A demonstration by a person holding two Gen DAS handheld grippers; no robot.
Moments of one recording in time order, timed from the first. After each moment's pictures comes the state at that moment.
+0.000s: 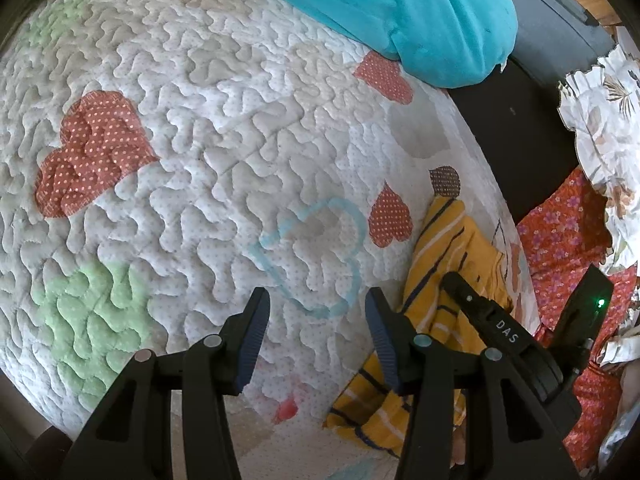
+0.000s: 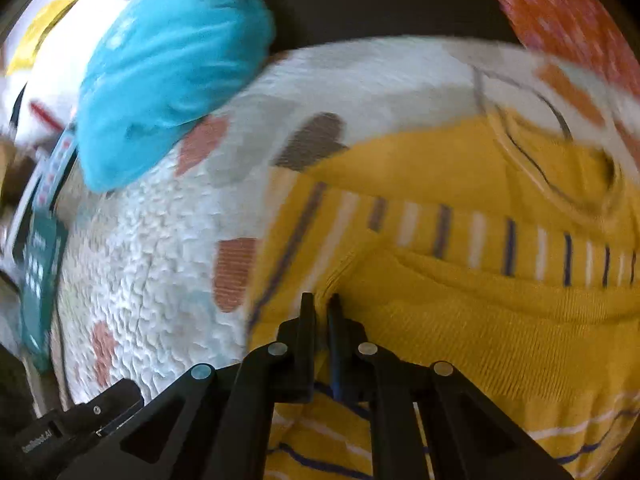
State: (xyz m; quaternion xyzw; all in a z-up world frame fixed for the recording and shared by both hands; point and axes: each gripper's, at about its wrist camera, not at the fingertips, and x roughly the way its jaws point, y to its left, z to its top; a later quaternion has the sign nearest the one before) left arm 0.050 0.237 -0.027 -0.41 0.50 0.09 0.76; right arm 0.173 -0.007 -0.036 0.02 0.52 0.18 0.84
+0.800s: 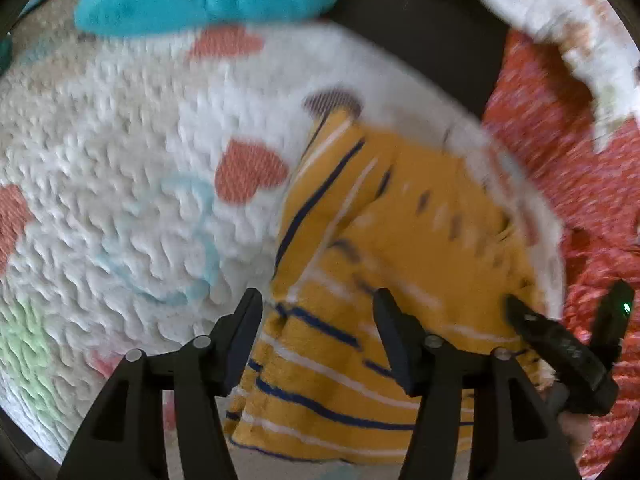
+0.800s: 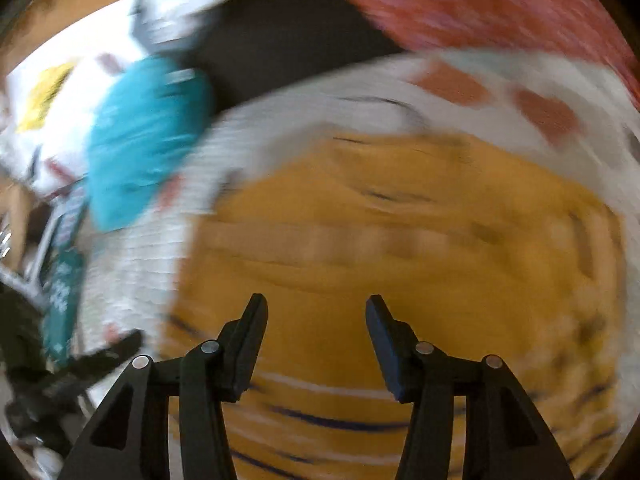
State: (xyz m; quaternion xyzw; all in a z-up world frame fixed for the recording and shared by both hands) left arm 0.107 0.111 -0.029 -0.24 0.55 0.02 0.80; right arm 0.154 -0.229 -0.025 0.14 0.50 0.13 0.84
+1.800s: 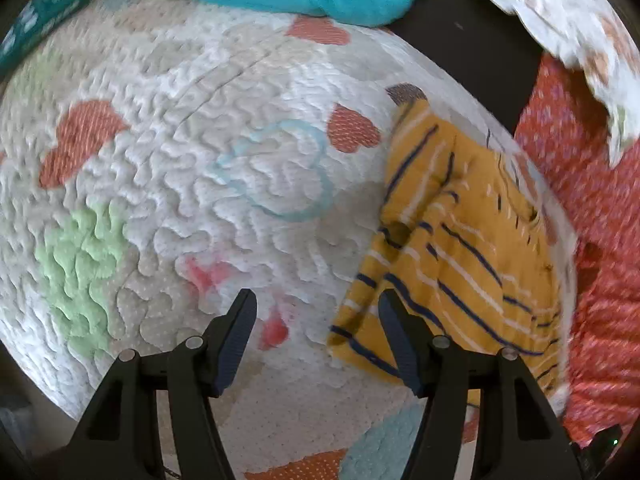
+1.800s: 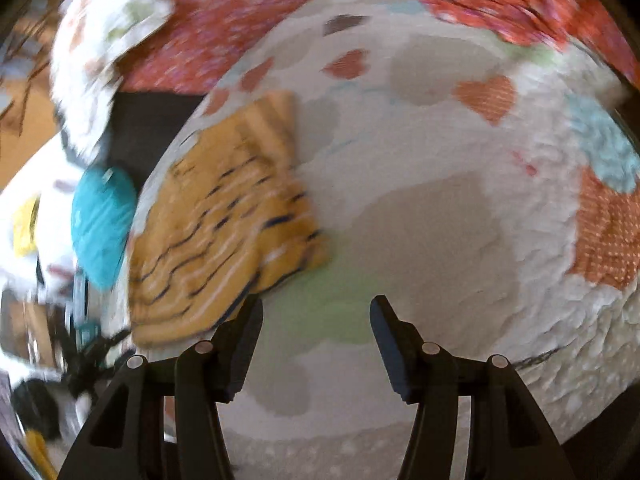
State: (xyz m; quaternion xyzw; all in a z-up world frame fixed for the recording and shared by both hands) left arm 0.021 0.161 -0.029 -0.28 0.52 0.06 0.81; right arm -0.065 -0.393 -0.014 0.28 0.48 0.06 0.83
